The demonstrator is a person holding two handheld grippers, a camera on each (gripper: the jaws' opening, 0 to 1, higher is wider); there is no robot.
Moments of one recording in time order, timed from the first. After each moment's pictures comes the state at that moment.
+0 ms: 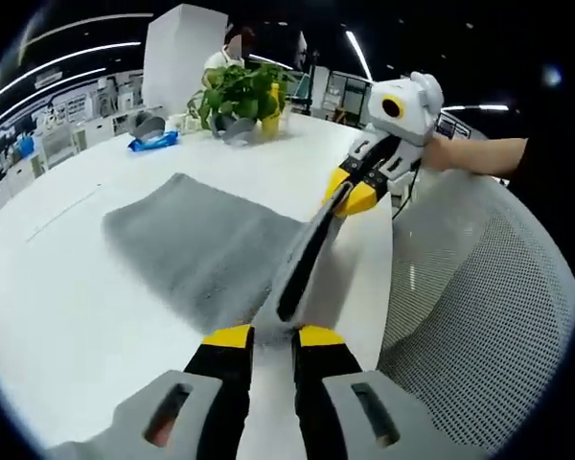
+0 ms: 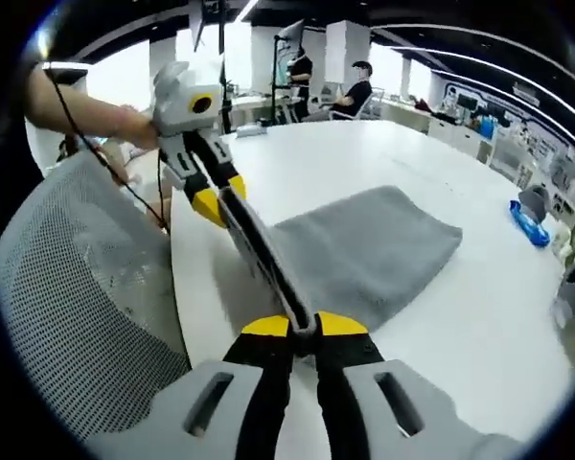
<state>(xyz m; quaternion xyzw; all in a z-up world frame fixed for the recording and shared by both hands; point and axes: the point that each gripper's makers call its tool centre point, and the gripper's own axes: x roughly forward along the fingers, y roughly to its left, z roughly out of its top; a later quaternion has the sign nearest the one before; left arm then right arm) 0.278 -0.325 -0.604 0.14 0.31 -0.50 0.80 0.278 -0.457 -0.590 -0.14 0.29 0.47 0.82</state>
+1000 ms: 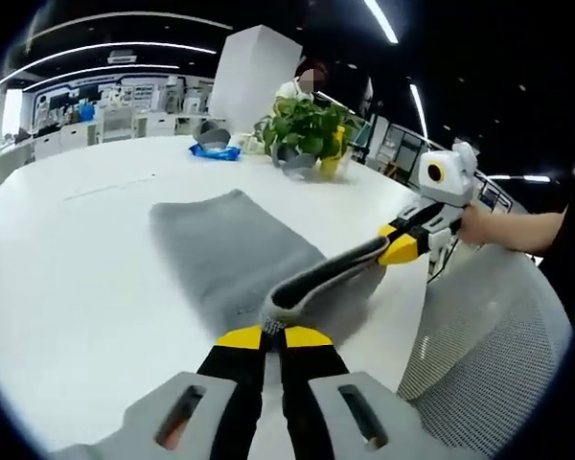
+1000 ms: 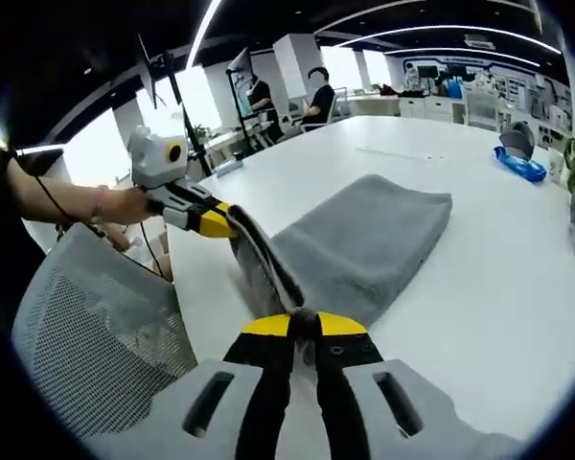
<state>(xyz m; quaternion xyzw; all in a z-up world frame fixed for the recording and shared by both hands) 0.310 -0.323 -0.601 0.01 0.30 -0.40 0.86 0.284 -0.465 -0.594 -0.02 0.32 0.45 0.84</state>
